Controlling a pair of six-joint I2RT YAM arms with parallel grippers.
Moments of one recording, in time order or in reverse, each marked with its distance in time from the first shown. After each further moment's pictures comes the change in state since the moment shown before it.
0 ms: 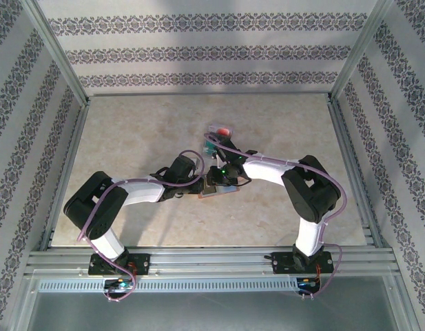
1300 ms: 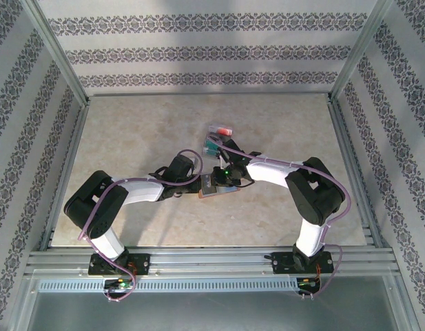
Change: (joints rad) left arm 0.019 0.006 -0.002 -0.001 0.004 -0.003; right arm -0.018 -0.040 -0.048 0.016 0.017 0.000
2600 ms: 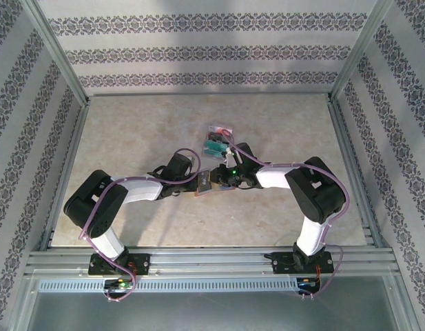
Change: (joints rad) left arm 0.020 0.004 0.000 -0.013 -0.036 0.000; right arm -0.080 -0.004 -0.216 0.518 -0.318 0.198
